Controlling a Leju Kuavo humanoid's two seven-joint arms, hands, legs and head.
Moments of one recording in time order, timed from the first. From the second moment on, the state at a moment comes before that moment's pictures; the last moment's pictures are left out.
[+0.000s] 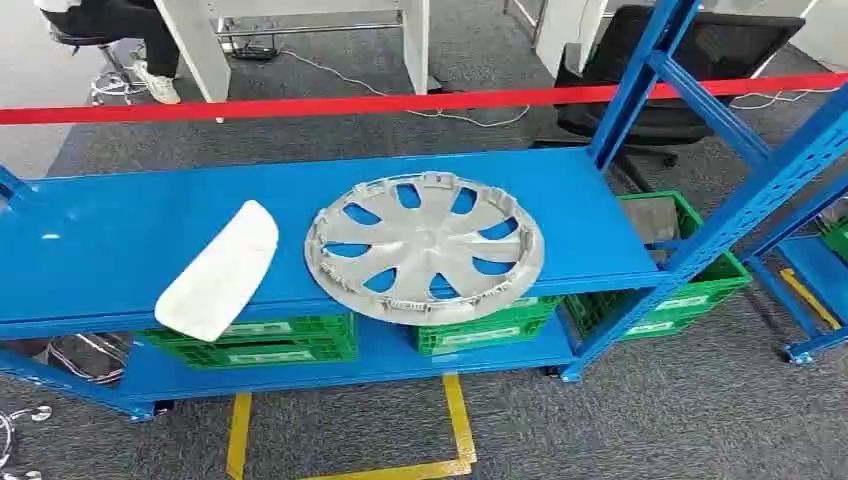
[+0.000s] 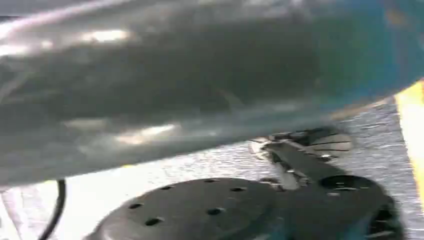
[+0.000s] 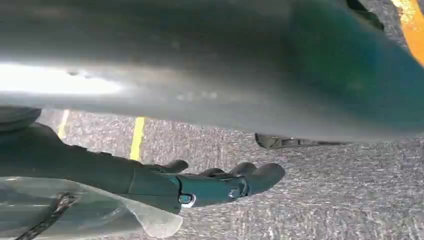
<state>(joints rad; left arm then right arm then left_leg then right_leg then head) 0.10 -0.07 0.12 -0.37 -0.07 0.10 -0.16 0.07 0.01 0.45 -0.33 -0.55 -0.13 -0.07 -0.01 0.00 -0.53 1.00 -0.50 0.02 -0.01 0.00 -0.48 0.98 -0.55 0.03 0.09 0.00</state>
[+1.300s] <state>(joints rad) -0.20 -0.22 0.05 -0.43 -0.38 -0.01 -0.55 -0.07 0.01 1.29 -0.17 -1.28 -0.20 -0.13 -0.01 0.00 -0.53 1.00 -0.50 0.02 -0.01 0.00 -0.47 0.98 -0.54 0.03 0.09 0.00</state>
